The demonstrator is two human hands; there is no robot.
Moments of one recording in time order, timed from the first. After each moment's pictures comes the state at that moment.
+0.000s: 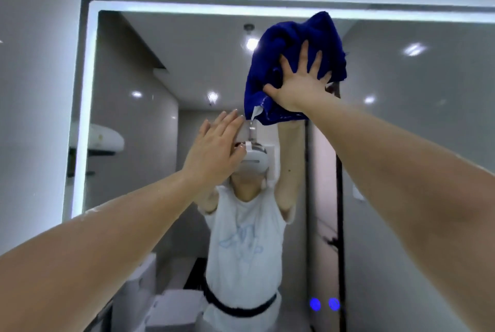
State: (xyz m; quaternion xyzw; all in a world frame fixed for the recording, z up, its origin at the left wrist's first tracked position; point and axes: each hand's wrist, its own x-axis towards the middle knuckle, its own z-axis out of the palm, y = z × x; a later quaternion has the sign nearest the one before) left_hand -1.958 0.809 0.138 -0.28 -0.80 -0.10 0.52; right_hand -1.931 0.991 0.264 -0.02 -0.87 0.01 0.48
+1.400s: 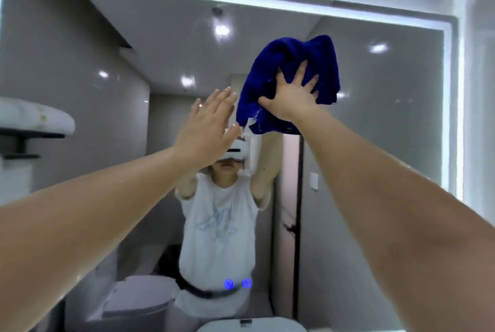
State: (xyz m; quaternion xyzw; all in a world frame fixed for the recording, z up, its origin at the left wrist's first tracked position) left_hand -1.917 0.938 0.151 -0.29 -0.80 -0.13 0.51; right_hand -1.897 1.115 0.231 -0.07 -0.90 0.05 0.44
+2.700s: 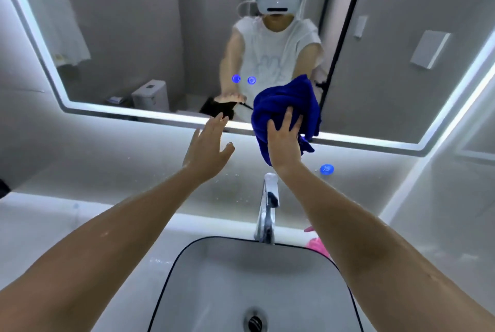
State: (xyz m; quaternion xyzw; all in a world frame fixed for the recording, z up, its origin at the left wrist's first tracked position) left_hand -1.813 0.957 -0.219 -0.14 -0.93 -0.25 0.21; right_hand -1.846 1.140 -0.223 -0.04 -0.96 -0.01 0.26
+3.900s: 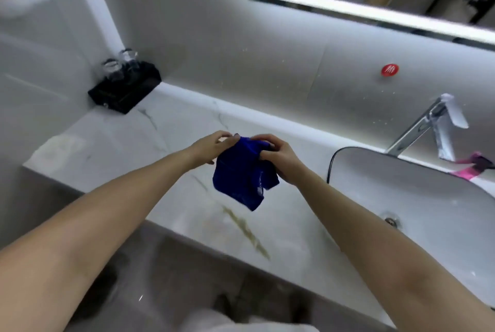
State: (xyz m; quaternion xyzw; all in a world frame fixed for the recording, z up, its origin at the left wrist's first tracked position) left_hand -1.627 0.561 -0.367 0.07 -0.86 -0.47 -0.19; right_hand -1.655 0.763 -0.393 0.09 -0.69 0.67 -0.24
